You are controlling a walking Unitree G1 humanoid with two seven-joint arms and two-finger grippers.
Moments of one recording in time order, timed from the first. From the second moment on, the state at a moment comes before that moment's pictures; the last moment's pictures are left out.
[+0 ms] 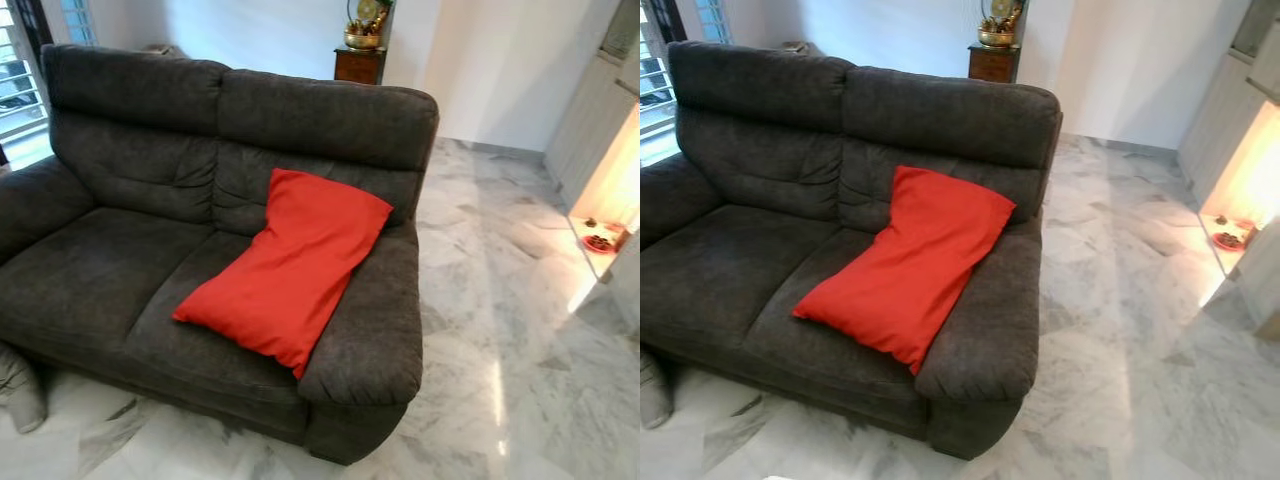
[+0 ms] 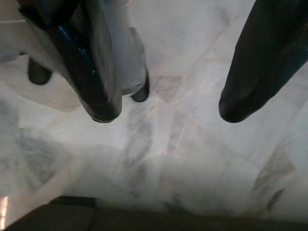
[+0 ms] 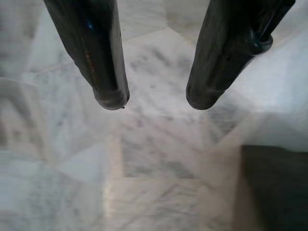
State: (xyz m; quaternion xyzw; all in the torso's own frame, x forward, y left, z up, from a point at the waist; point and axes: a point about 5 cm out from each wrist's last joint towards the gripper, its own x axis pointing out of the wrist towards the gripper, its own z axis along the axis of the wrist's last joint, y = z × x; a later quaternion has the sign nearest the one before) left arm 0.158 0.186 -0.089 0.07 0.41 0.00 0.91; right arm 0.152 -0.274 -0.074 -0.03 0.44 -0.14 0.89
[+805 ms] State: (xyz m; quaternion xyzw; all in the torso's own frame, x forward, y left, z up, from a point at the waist) left arm 0.165 0.220 -0.081 0.09 0.41 0.04 0.91; right arm 0.178 -0.265 -0.063 0.03 0.36 -0.19 0.91
